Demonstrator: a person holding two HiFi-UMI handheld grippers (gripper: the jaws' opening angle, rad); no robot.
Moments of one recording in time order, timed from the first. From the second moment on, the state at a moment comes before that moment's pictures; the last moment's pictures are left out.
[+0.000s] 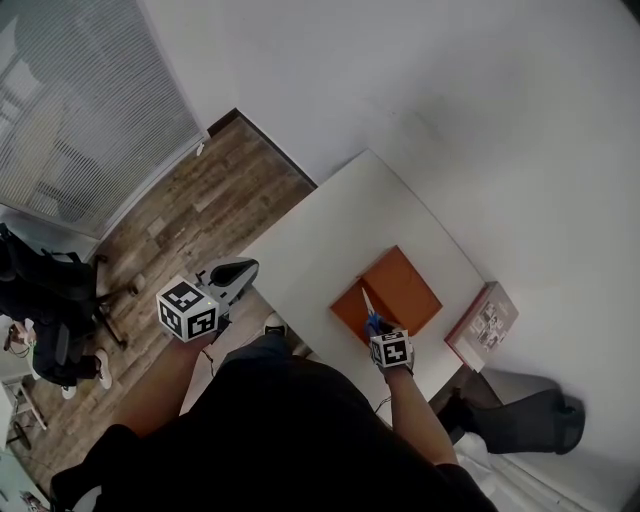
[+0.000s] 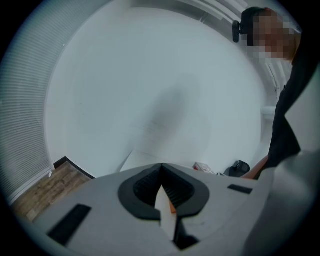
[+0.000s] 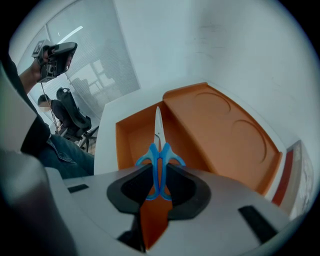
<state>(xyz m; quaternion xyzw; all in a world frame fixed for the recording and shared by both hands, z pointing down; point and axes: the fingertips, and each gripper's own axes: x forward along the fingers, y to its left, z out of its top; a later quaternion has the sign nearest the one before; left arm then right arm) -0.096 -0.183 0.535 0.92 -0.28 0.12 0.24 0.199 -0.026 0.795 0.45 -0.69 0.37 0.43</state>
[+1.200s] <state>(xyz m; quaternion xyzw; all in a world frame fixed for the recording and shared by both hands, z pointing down) -0.091 -0.193 0.552 0.92 -0.27 0.14 0.26 0.195 -0.029 0.828 0.42 -0.66 0.40 0.48</state>
